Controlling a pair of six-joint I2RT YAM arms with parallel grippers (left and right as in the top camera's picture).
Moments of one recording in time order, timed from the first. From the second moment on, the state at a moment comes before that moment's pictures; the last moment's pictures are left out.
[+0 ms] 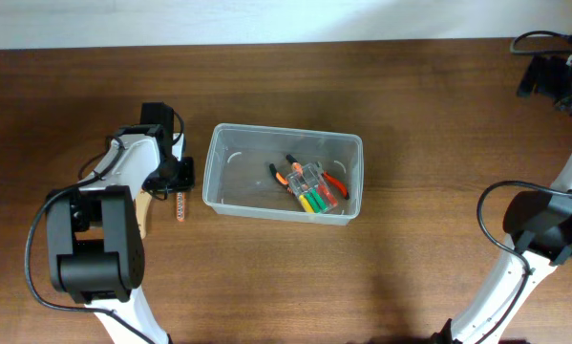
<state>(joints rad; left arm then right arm) 0.01 2.01 1.32 -0.79 -0.02 -0.05 -0.44 2.30 2.70 -1.65 -0.02 0.03</state>
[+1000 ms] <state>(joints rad) -0.02 2.06 2.03 -1.08 0.01 0.05 -0.44 2.30 2.70 -1.65 -0.02 0.03</state>
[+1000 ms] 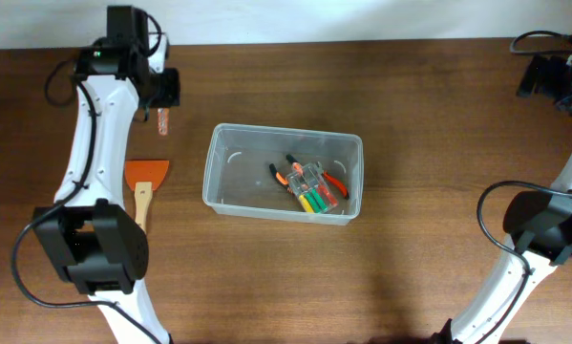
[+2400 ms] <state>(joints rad) -0.36 2.19 1.90 -1.21 0.25 0.80 -0.44 2.30 2.70 -1.65 -0.02 0.03</state>
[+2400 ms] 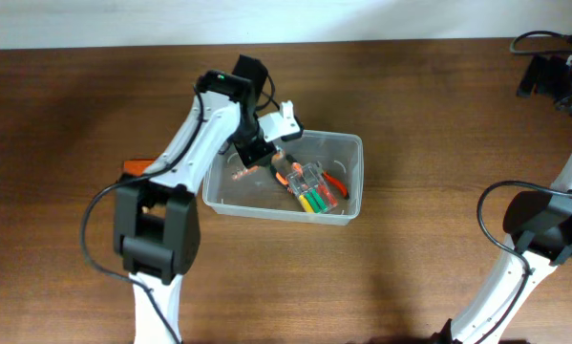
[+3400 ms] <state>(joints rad) -0.31 2.31 2.09 -1.33 0.28 0.70 -0.44 2.30 2.70 -1.65 -0.02 0.03</state>
